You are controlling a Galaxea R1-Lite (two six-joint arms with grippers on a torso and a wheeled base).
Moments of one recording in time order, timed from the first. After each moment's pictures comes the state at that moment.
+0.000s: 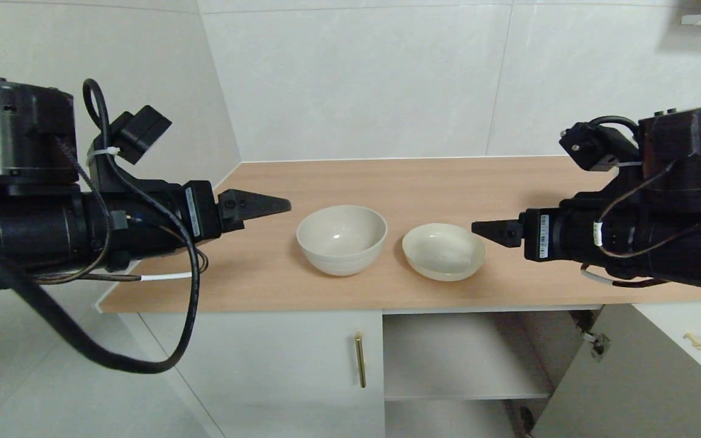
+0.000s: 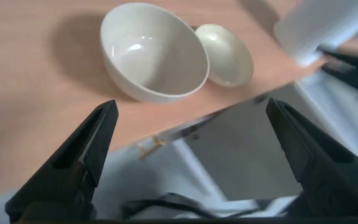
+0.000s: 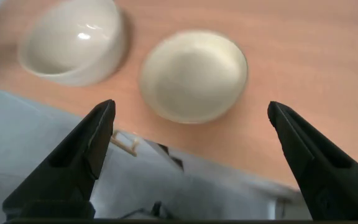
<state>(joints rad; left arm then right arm) -0.31 1.48 -1.05 -0.08 -0.34 -0.42 0.58 1.55 -1.06 -0.13 -0.14 0.23</state>
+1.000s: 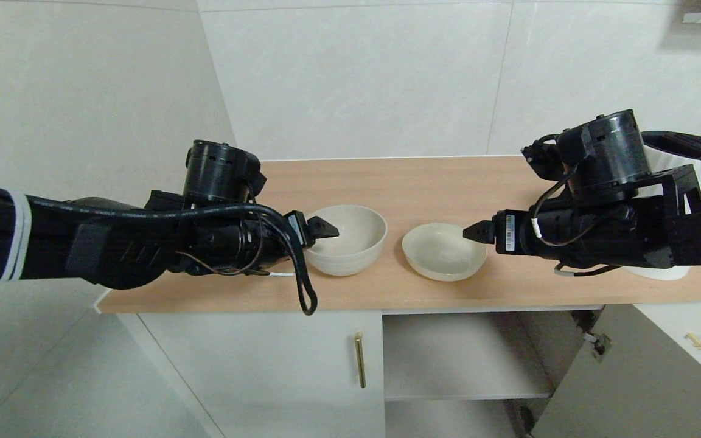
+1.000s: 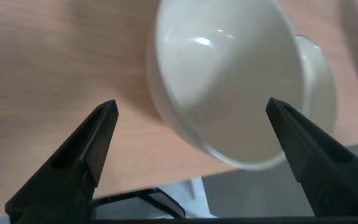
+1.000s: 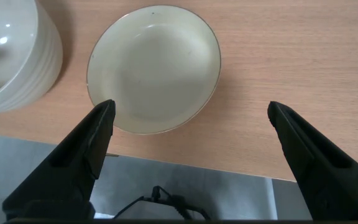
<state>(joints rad) -0.42 1.85 -1.21 -0.07 -0.05 -0.62 0.56 1.71 -1.24 0.06 -0.26 0.35</state>
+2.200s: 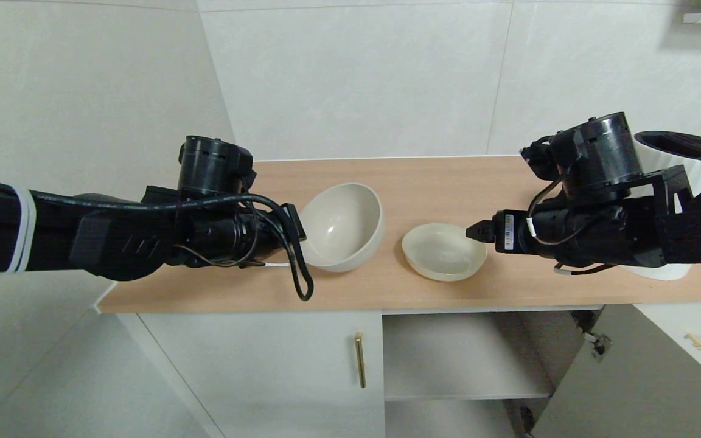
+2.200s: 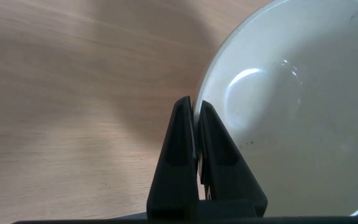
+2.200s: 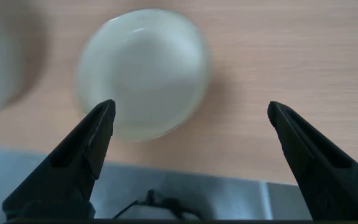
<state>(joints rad) -0.38 1.86 -1.23 -0.09 -0.03 -0.64 0.56 1.73 -1.25 0.07 -0.32 0.35</state>
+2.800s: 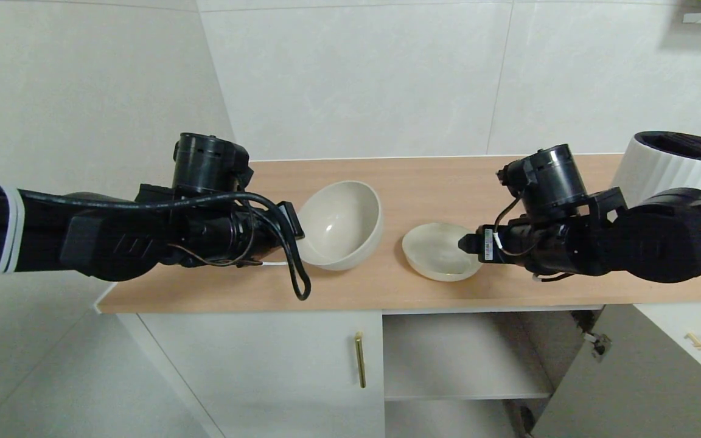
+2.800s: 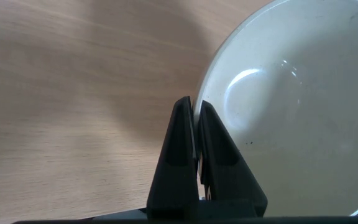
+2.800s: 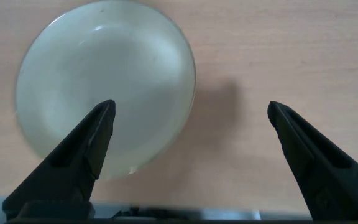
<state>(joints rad) -0.38 1.84 -1.23 -0.09 -0.03 -0.64 0.54 1.86 -1.28 0.02 -0.39 0.35</state>
